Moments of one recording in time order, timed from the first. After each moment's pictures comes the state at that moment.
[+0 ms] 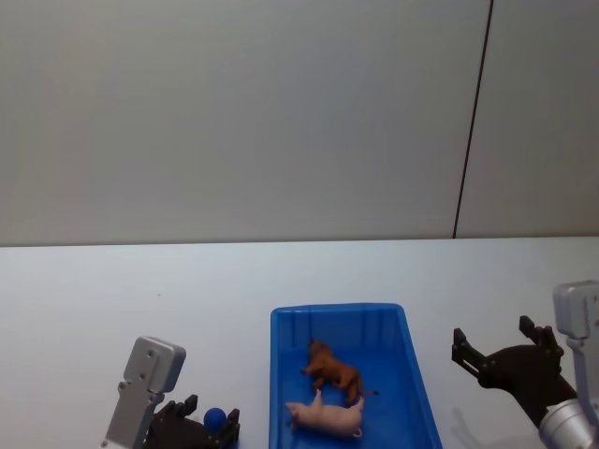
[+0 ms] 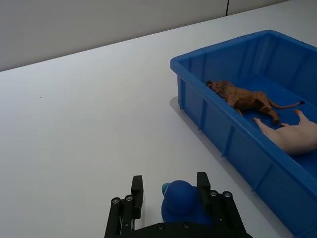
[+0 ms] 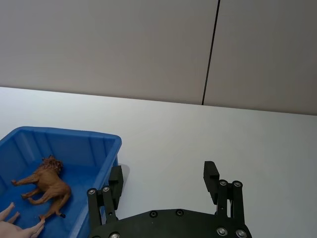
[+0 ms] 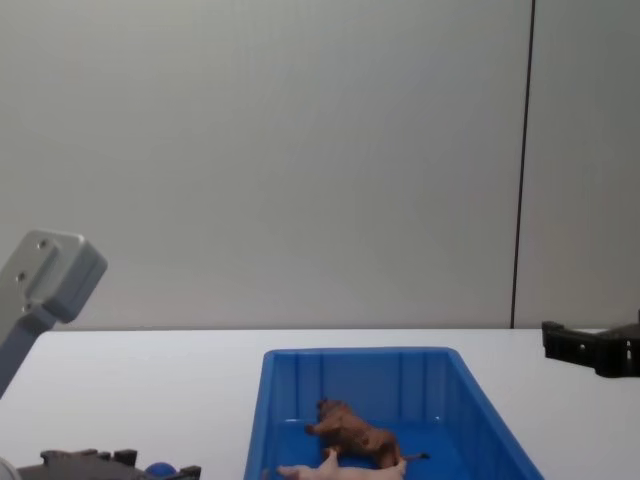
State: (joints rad) left arm -0.11 0.47 0.39 -1.58 -0.43 0.30 -0.01; right arm 0.03 0.18 -0.20 -1.69 0.15 0.24 -0.01
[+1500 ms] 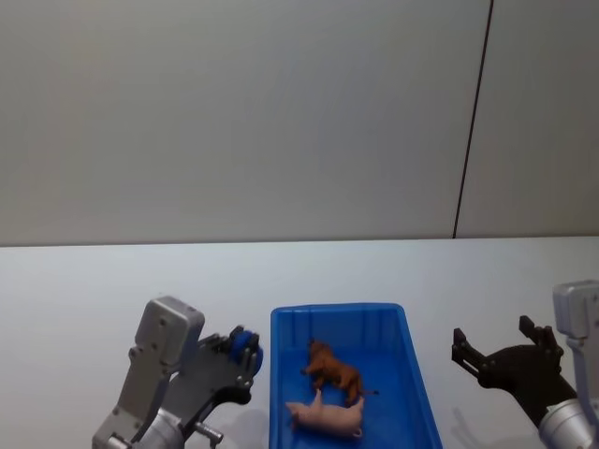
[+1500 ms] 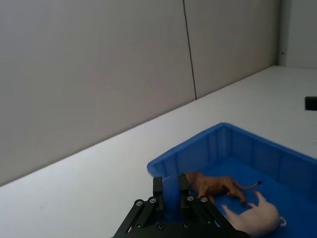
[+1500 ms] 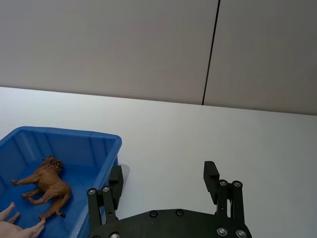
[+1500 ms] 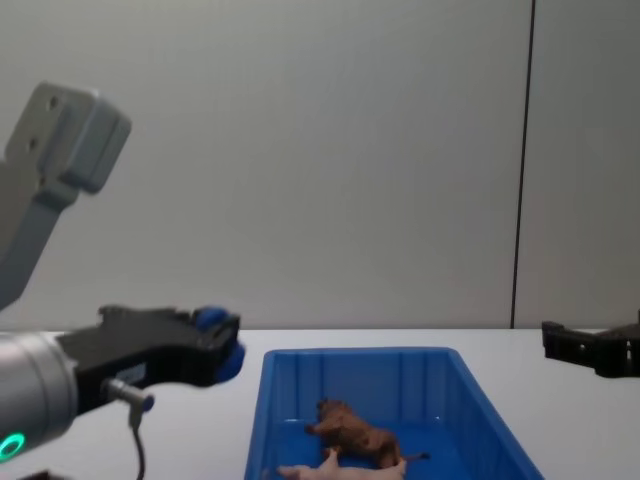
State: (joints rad) left arm -0.13 0.45 0.38 -1.65 -0.29 0.08 -0.11; right arm 0.03 0.18 -0.20 -1.69 0.15 0.24 -0.01
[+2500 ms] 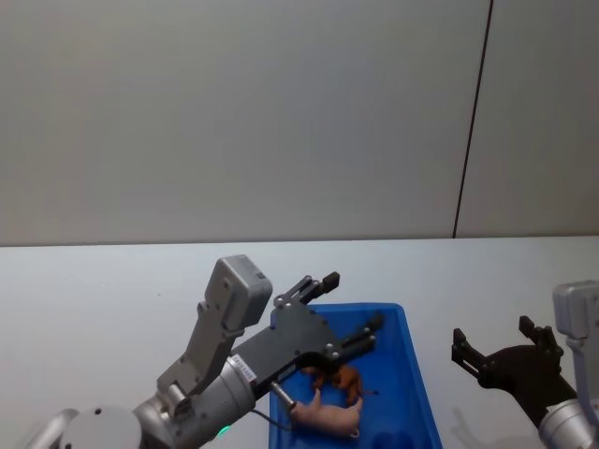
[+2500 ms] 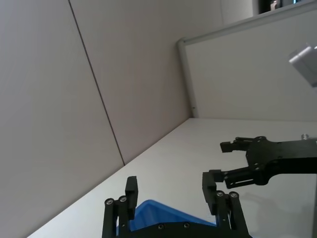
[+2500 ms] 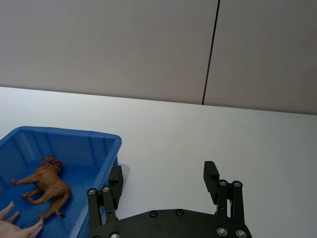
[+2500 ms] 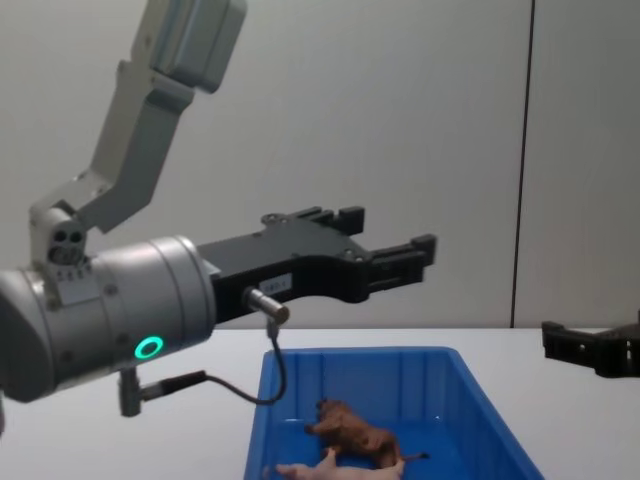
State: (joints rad) left arm -0.30 0.32 0.41 -1.53 -0.27 -0.05 -0.48; right arm 0.03 0.18 -0.20 -1.69 0.15 0.24 -0.01
